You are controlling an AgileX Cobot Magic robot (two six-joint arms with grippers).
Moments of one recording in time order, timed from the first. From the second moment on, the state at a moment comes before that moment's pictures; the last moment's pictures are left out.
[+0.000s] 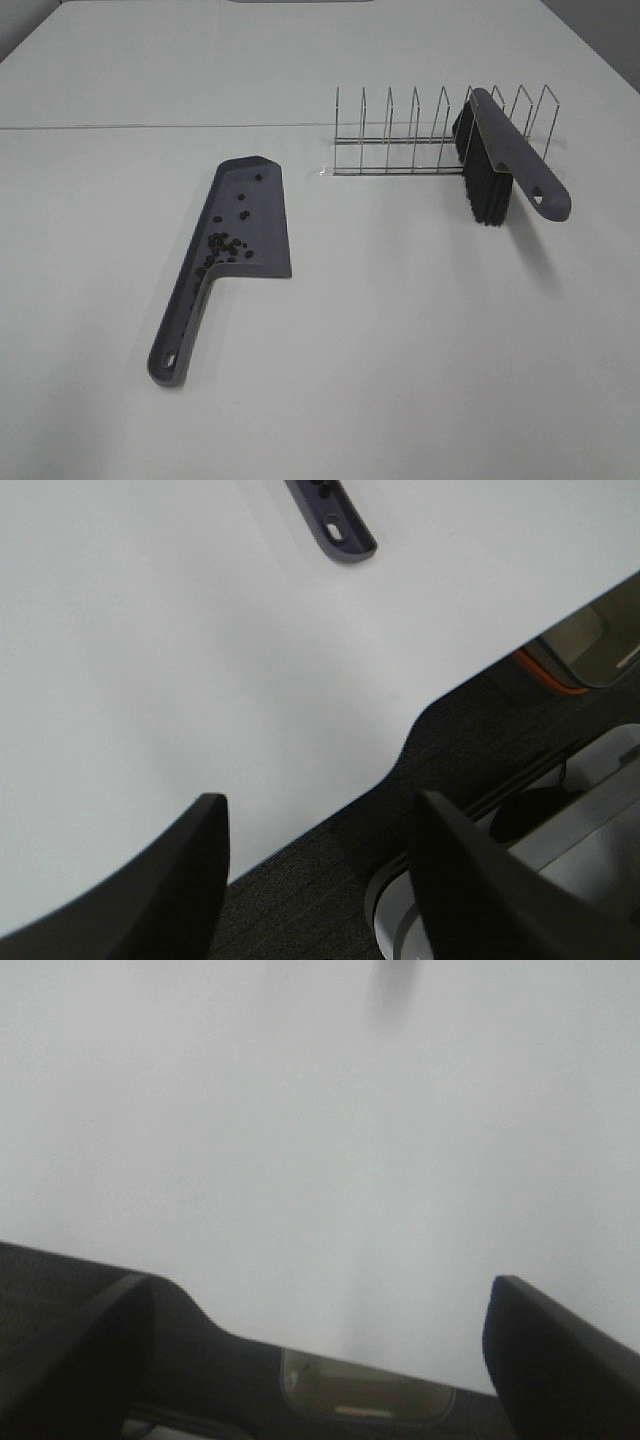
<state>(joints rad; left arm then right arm) -0.40 0.52 -0.51 -0.12 1.05 0.11 0.19 0.36 -0.51 0.06 1.07 -0.03</state>
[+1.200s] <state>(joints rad) -0.23 0.34 -0.51 -0.14 1.05 0.18 0.09 0.11 -0.50 0.06 1.07 -0.04</state>
